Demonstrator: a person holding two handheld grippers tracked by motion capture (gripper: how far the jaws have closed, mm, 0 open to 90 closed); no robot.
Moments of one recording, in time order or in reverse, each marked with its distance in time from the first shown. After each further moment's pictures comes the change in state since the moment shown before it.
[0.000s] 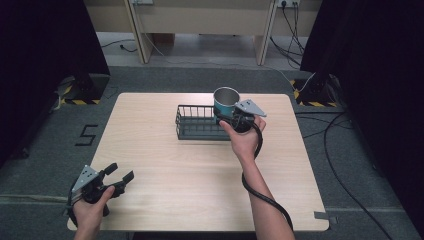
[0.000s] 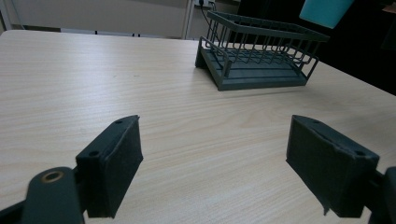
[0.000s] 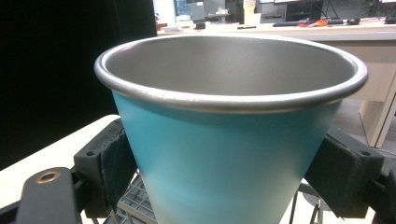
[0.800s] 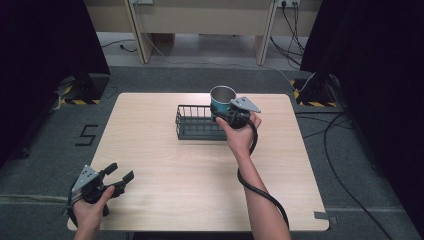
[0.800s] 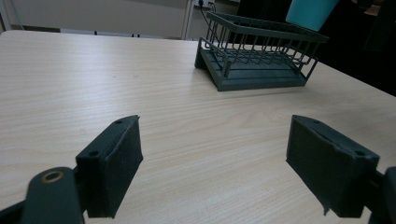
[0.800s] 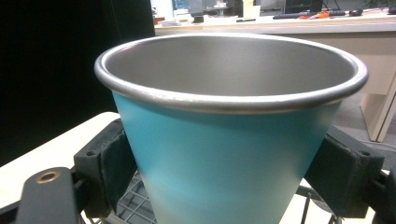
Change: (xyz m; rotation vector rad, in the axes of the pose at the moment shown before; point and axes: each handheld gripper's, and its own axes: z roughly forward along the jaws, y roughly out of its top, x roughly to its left) left arm 0.000 0.000 0.000 -0.002 -0.002 -0.001; right arm 0.000 -0.002 0.021 0.023 -0.007 0.012
